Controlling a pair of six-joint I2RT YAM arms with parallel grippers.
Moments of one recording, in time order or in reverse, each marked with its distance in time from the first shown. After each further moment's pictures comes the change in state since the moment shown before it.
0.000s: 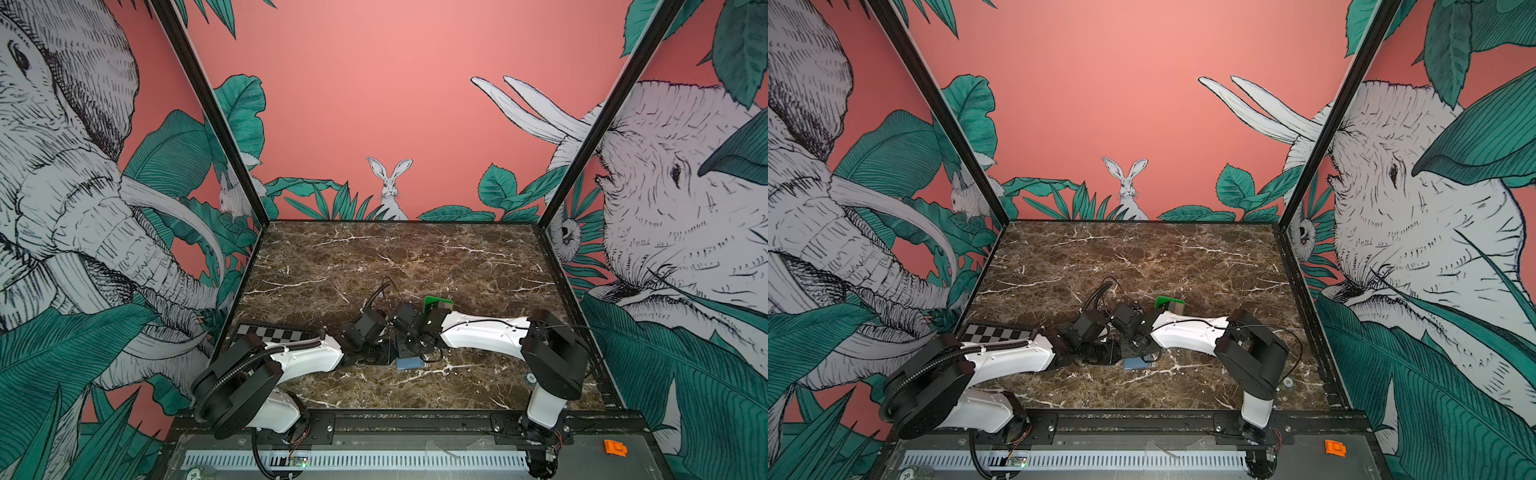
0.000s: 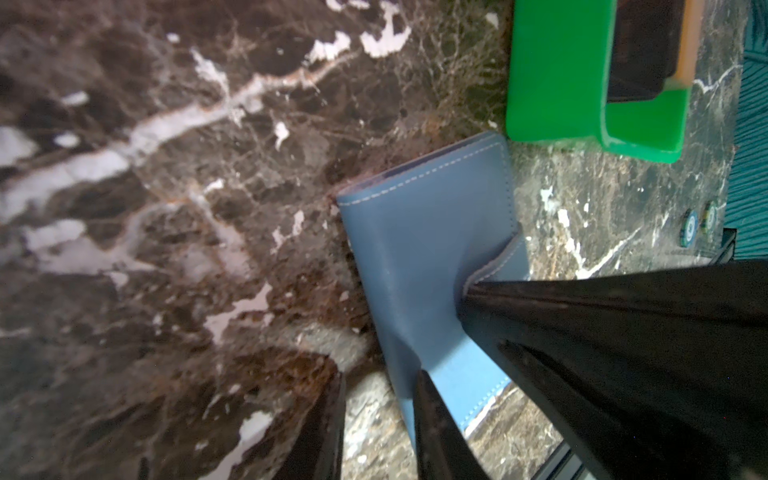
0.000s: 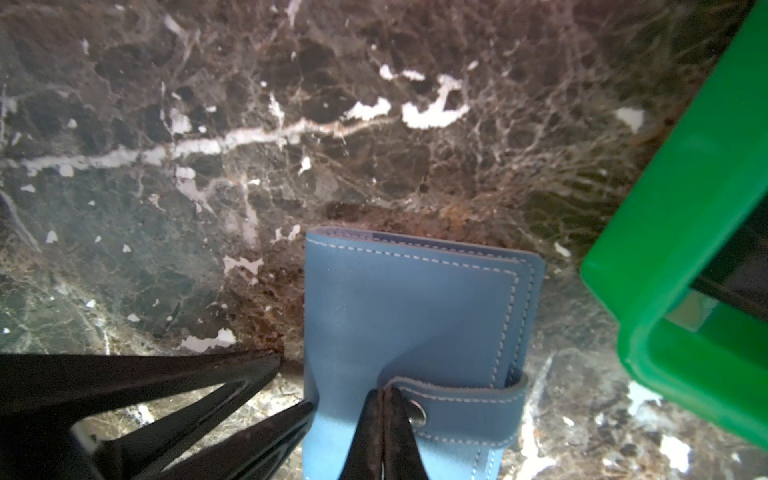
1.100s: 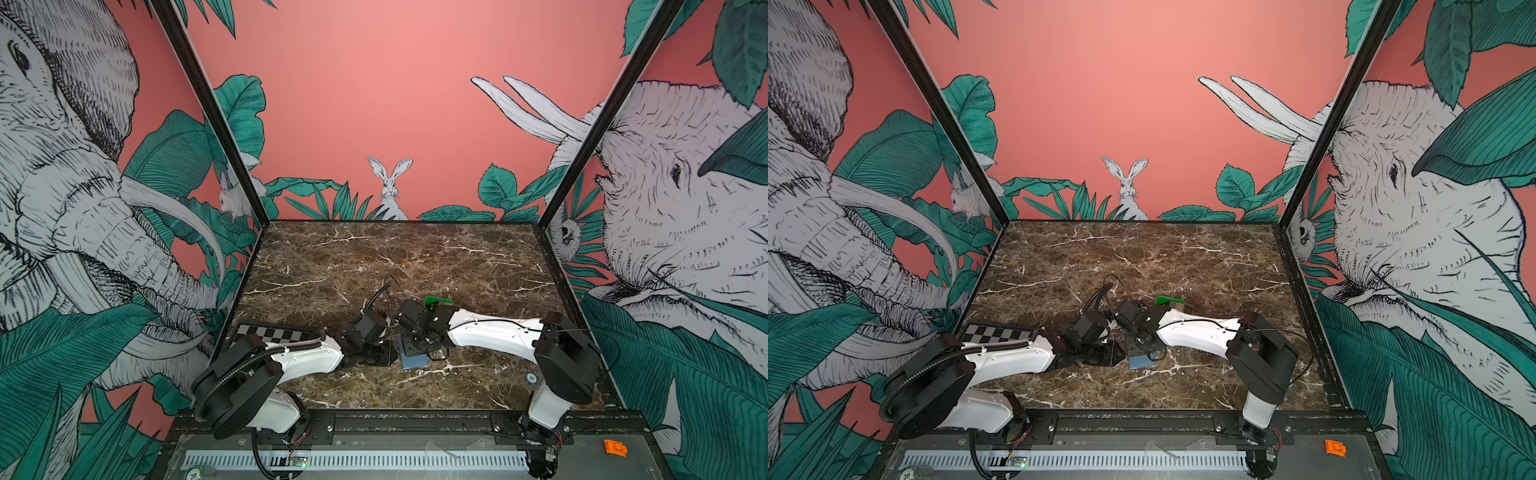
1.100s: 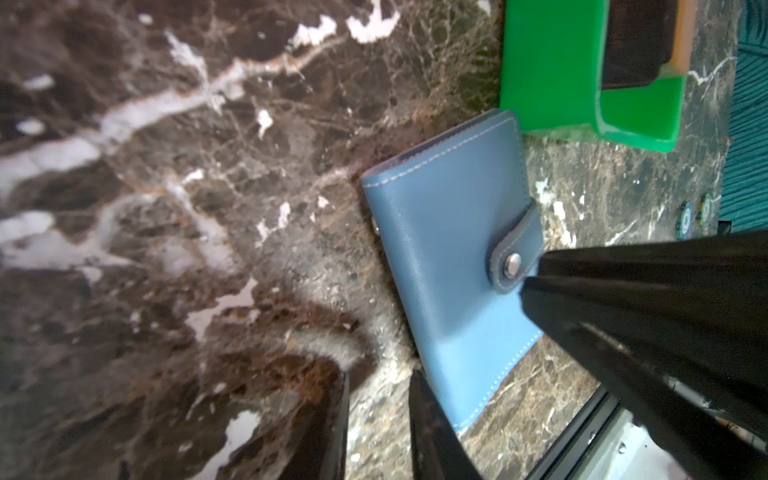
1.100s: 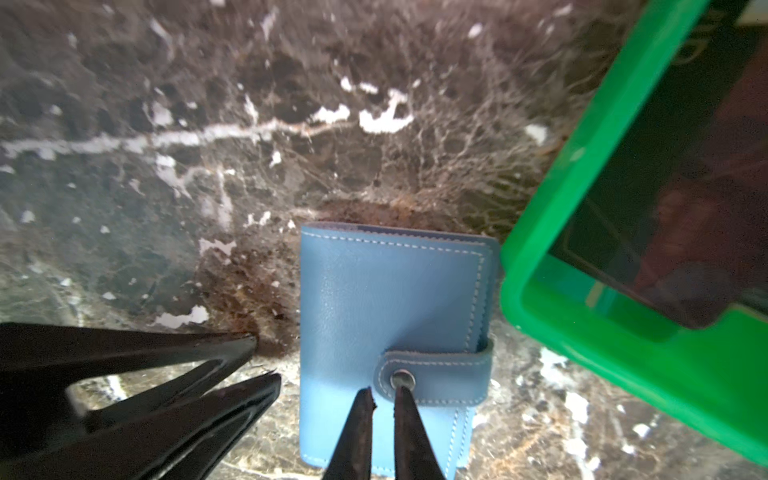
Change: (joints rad) left arm -0.009 0.000 -0.008 0.016 0.009 -0.003; right arm -0.027 -0.072 -0.002 -0.087 0.042 -0.066
